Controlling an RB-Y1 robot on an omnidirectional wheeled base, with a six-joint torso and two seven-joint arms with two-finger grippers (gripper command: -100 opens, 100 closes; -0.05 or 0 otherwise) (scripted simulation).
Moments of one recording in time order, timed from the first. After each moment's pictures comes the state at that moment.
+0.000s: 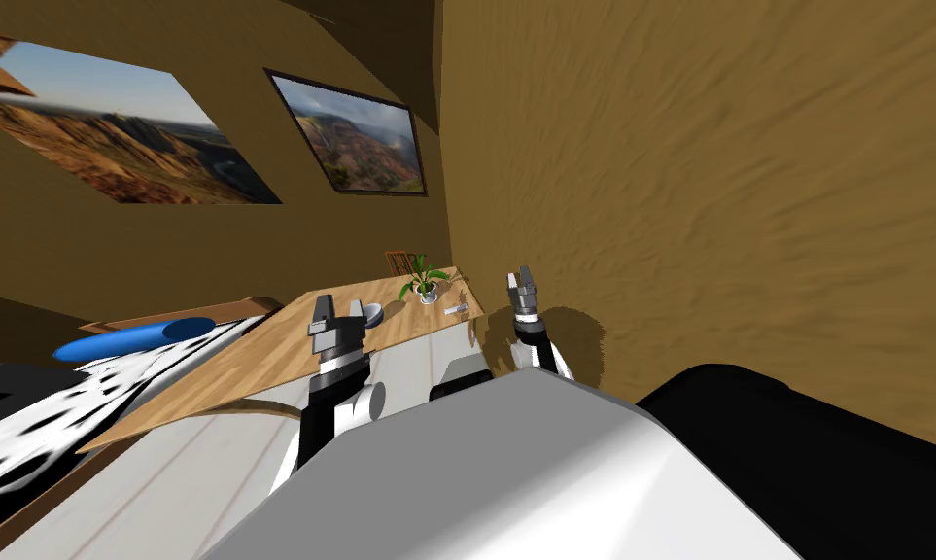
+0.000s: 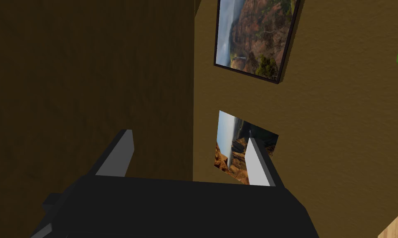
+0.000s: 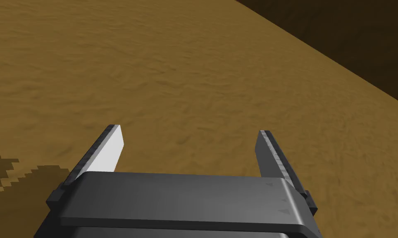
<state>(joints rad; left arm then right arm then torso) 0.48 -0.03 0.02 -2.24 0.00 -0.46 0.01 0.48 0.00 0.05 -2.23 0.09 -0.60 0.08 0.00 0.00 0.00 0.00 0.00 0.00</state>
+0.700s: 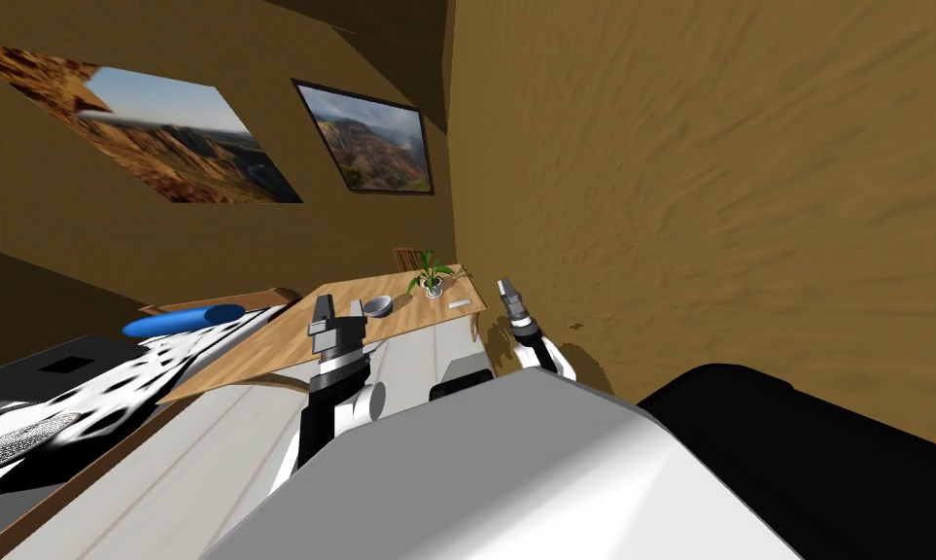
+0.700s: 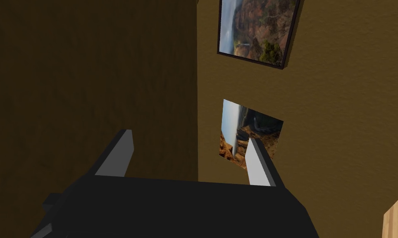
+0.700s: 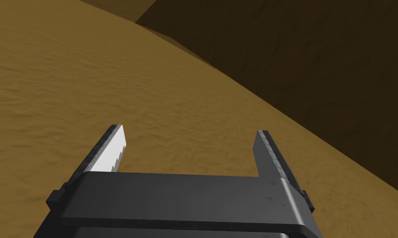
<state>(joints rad) 0.48 -0.03 0.02 -2.24 0.00 -0.46 0.01 0.44 -0.19 0.08 -2.10 0.16 -0.67 0.12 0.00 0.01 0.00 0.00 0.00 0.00</state>
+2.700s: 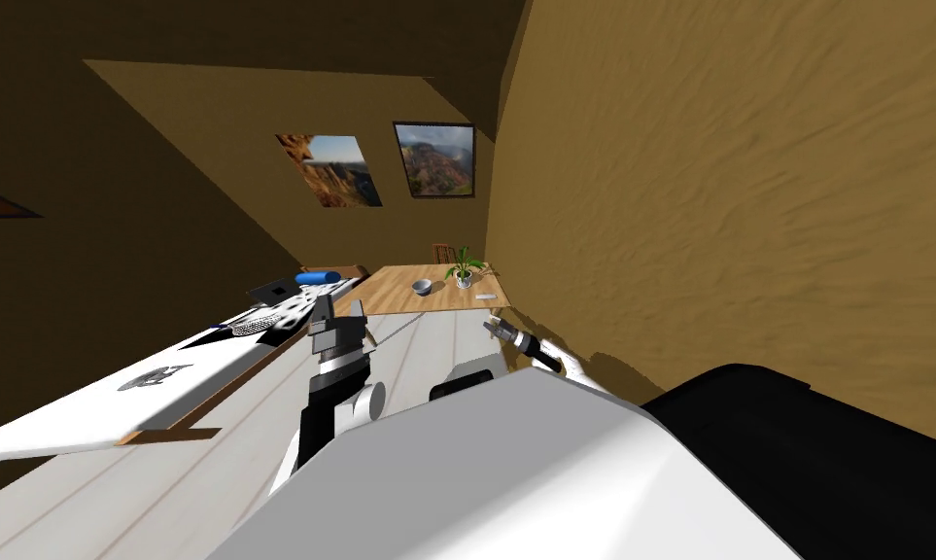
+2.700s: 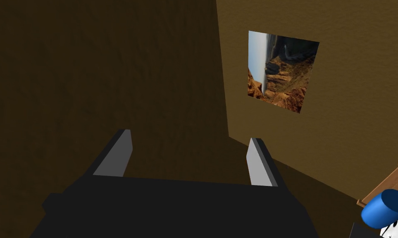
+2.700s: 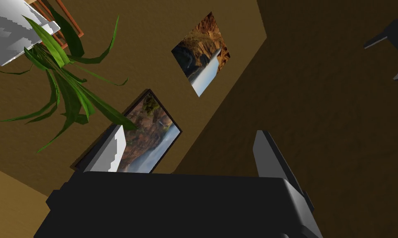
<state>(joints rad) 0.48 -0.03 0.02 -2.24 0.00 -0.46 0.01 0.31 -0.60 0.25 -1.57 0.40 -0.80 0.24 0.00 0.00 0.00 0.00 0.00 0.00</state>
